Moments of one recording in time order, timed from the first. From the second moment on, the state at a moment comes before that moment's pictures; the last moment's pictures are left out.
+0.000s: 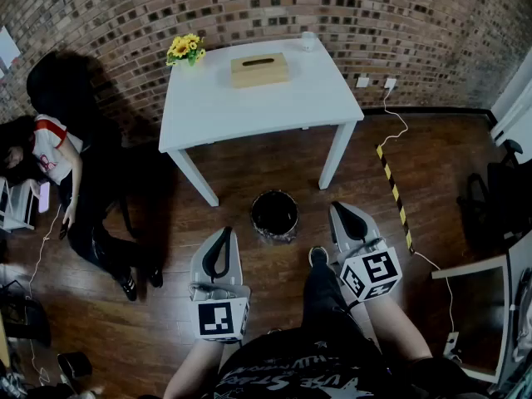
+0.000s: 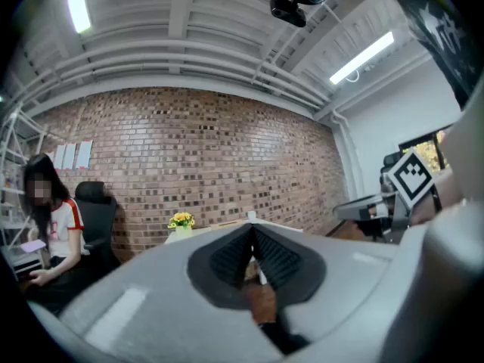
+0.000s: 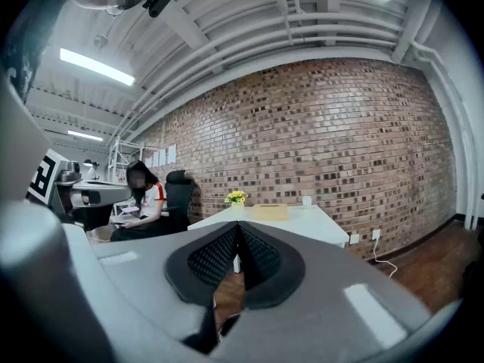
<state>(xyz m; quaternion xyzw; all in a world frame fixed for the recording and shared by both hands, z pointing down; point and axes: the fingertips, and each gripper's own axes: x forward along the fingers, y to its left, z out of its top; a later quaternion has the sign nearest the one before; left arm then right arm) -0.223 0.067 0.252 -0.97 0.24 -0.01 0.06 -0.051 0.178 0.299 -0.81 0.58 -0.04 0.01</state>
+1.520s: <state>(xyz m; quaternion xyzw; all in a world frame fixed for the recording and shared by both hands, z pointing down) 0.082 -0.074 0.232 -0.97 0.24 -0.02 0.05 0.280 0.063 0.254 -0.85 0.52 0.00 0.04</state>
